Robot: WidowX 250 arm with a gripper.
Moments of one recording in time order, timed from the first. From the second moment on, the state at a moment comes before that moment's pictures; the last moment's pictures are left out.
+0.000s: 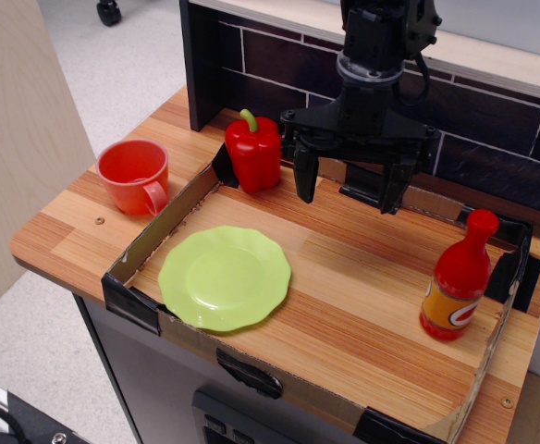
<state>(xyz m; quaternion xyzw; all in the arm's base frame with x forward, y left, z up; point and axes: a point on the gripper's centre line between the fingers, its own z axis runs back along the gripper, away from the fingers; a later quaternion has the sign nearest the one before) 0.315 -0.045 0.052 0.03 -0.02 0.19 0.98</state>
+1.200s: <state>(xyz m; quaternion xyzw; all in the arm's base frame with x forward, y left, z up) 0.300 -0.115 0.100 -0.05 -0.04 0.36 0.93</state>
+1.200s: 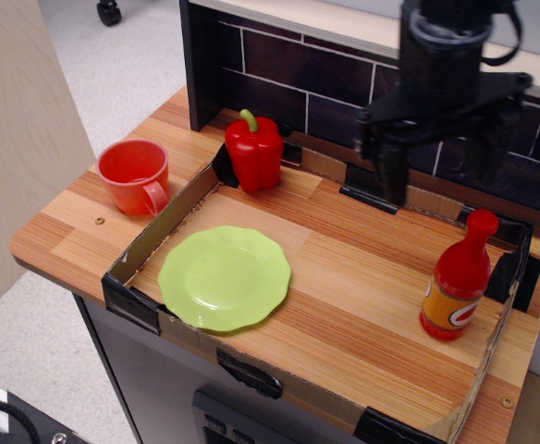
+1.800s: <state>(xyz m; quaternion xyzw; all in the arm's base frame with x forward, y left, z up) 0.290 -0.149 0.102 0.00 -0.06 0.37 0.93</state>
